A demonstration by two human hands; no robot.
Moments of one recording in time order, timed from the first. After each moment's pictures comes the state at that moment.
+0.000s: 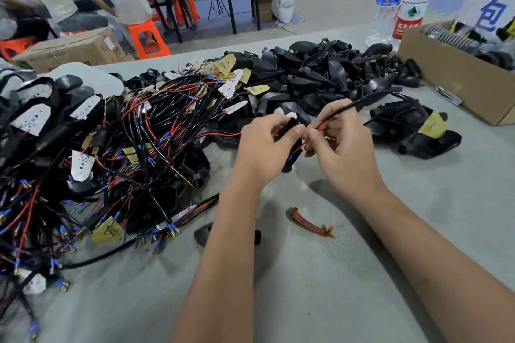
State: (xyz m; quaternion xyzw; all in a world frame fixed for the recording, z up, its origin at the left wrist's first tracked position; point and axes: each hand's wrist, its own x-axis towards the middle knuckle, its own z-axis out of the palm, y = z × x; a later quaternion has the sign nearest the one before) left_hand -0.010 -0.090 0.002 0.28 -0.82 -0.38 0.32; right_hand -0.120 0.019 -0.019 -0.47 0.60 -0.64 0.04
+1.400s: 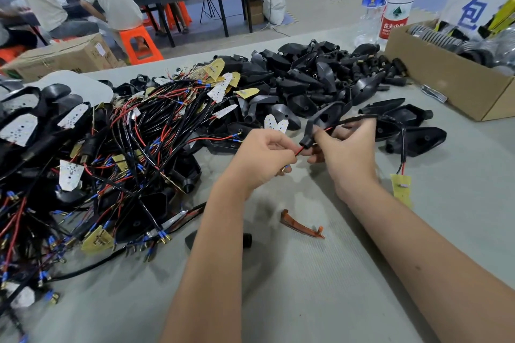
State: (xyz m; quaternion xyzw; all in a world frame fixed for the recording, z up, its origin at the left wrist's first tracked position) left_hand -0.010 -0.081 0.009 0.31 -0.76 -0.55 0.17; right_hand -0.135 0.007 -0.031 -0.17 0.59 -0.77 0.15
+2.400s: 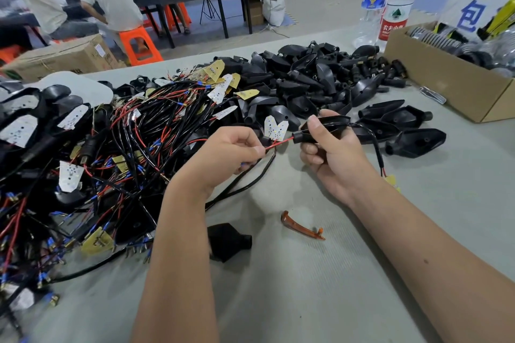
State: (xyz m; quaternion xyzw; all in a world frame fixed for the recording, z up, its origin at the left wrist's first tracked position) left_hand 0.035 -0.116 0.028 0.28 -0.79 -0.53 0.14; right_hand -0.128 0.010 -0.018 -0.17 0.35 -0.83 0.40
